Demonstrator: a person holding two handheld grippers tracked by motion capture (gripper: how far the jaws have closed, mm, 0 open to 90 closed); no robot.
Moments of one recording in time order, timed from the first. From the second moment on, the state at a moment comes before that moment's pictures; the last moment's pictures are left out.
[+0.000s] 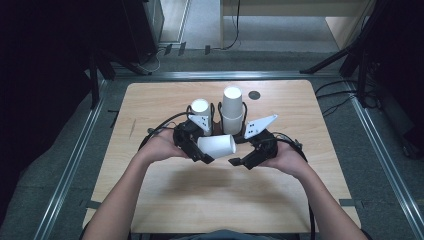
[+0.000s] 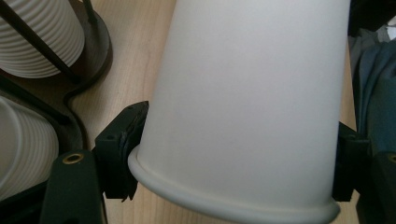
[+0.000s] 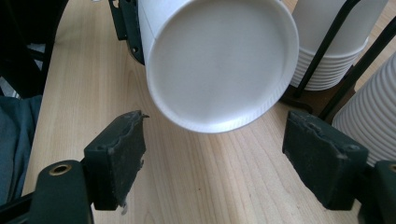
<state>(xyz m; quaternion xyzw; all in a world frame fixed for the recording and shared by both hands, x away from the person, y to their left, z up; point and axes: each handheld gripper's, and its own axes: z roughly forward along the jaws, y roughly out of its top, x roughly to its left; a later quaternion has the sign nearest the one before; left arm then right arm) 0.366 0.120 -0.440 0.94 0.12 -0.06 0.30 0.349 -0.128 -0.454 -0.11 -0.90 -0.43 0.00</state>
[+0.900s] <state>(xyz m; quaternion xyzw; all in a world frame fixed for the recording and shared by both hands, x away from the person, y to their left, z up) 0.365 0.099 -0.468 0.96 0.11 -0.11 0.25 0.346 -0.106 -0.466 -0.07 -0.92 -0.39 0.02</state>
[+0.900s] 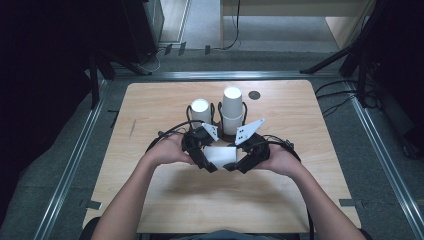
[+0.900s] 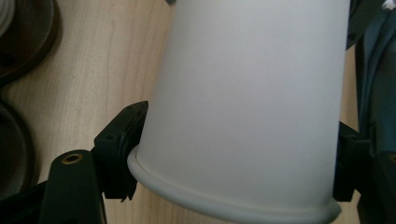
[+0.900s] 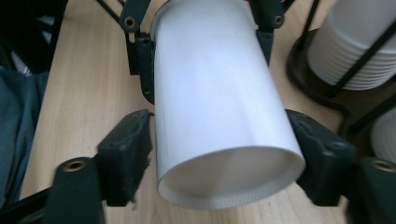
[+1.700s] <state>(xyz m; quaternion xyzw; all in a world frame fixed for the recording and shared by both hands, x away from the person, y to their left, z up) 0.349 0.113 -0.461 0.91 0.15 -0.05 0.39 0.353 -0.128 -0.454 -0.09 -0.90 -0.43 0.03</state>
